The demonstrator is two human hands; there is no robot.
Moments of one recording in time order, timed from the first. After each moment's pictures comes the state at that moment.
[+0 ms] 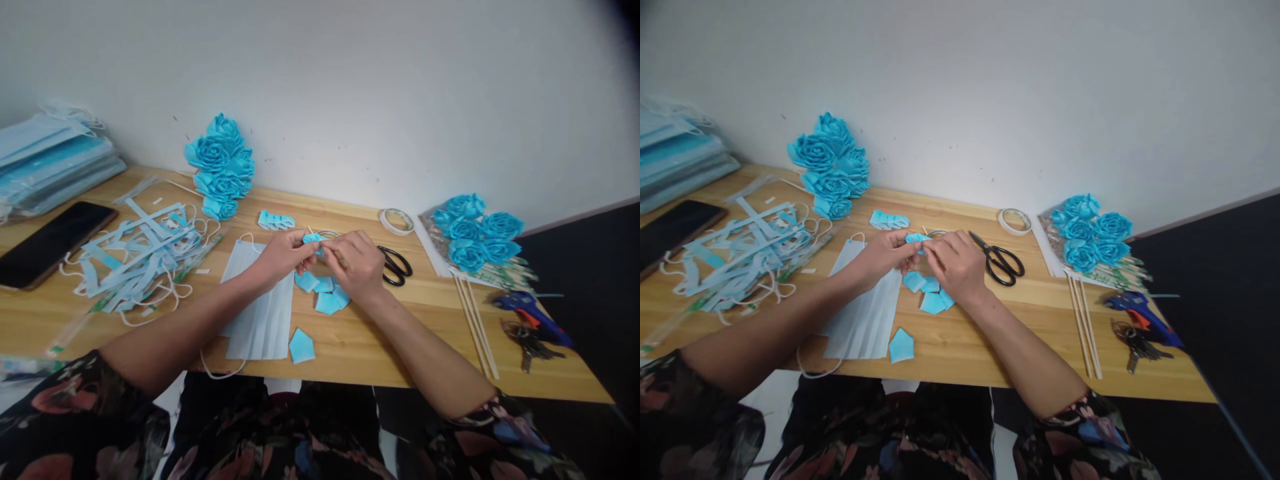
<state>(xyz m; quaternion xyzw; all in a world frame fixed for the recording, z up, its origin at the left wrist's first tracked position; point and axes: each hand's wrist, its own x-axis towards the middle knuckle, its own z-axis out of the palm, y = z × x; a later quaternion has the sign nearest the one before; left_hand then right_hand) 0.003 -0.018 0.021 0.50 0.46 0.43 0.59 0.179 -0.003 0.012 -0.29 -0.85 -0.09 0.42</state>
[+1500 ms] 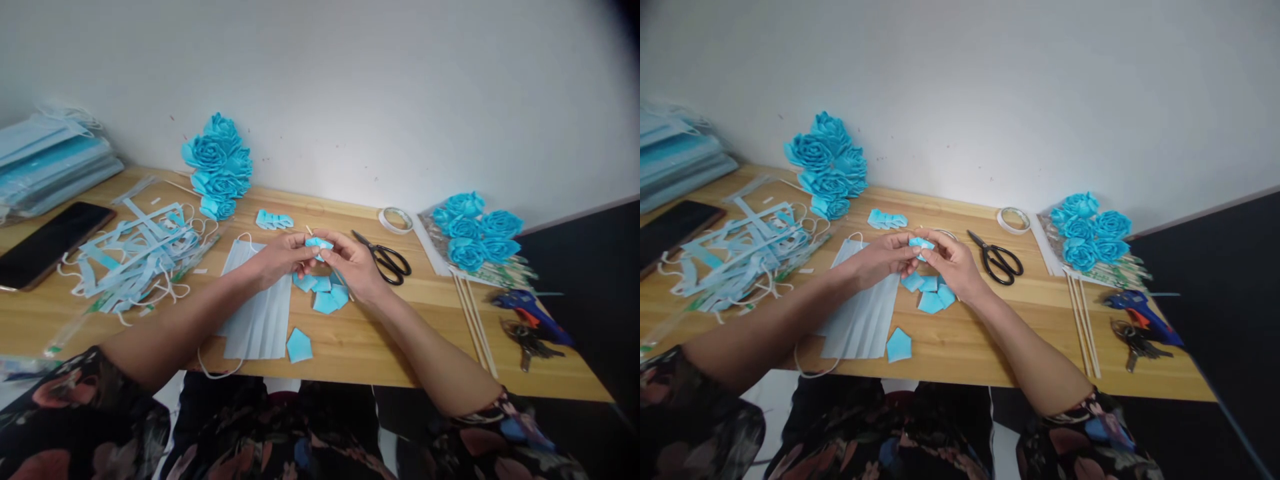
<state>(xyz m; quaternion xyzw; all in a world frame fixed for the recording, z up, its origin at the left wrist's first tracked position) -0.004 -0.016 0.010 0.48 0.35 0.39 0.70 0.178 -0.005 0.006 -0.33 -0.64 0.57 0.40</state>
